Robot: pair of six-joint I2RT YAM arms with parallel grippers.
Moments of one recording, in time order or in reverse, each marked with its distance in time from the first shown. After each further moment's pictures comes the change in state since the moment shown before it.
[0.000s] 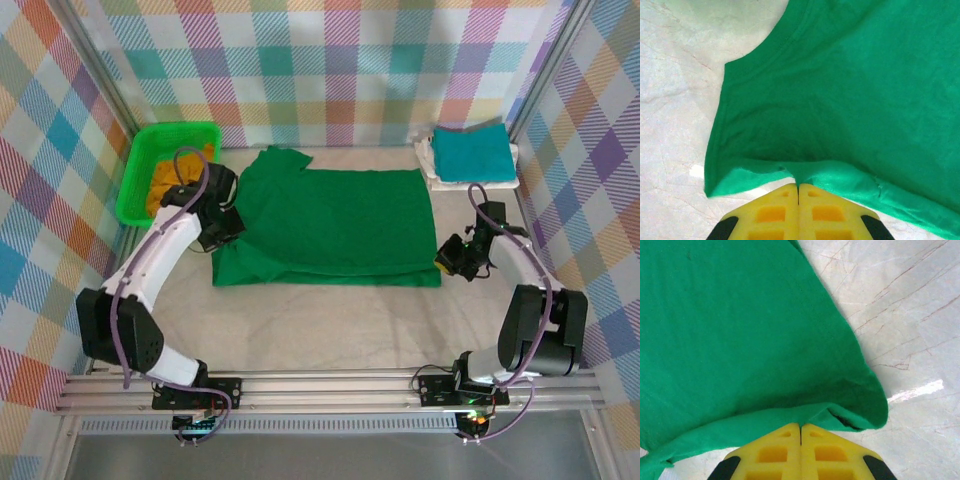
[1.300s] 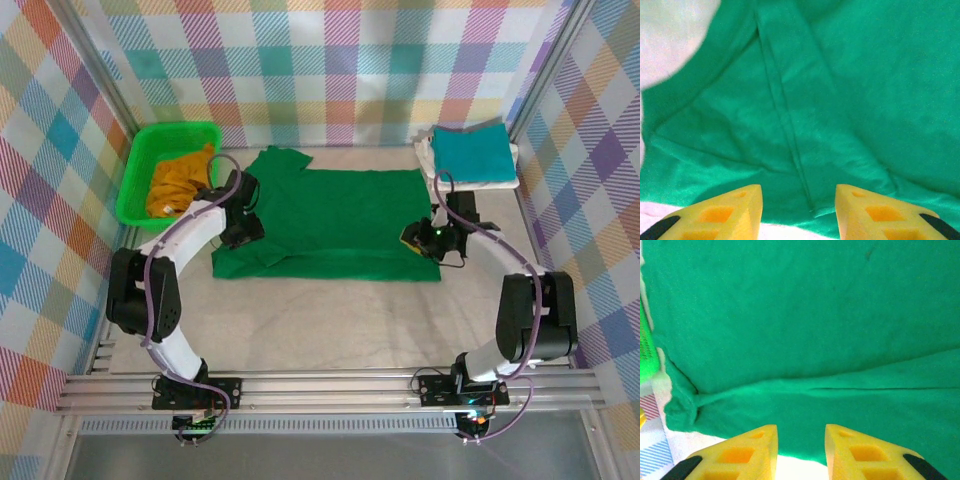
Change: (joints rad) left arm -0.050 0.193 -0.081 0.240 0.034 0.020; right arm 0.208 0.074 0.000 0.352 -0.111 0.009
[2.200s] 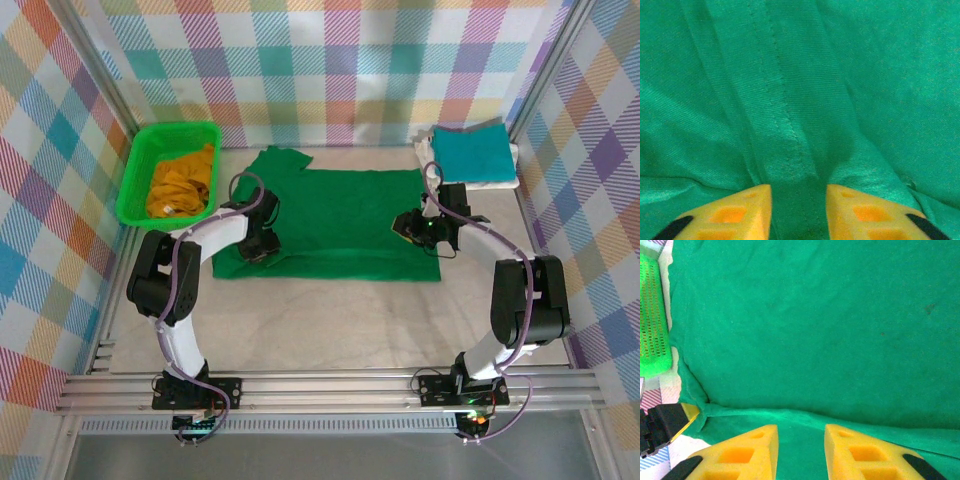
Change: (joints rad) left arm -0.079 0.145 -0.056 0.130 0.025 -0.097; right arm 0.032 0.086 0.066 0.119 -0.027 -0.026
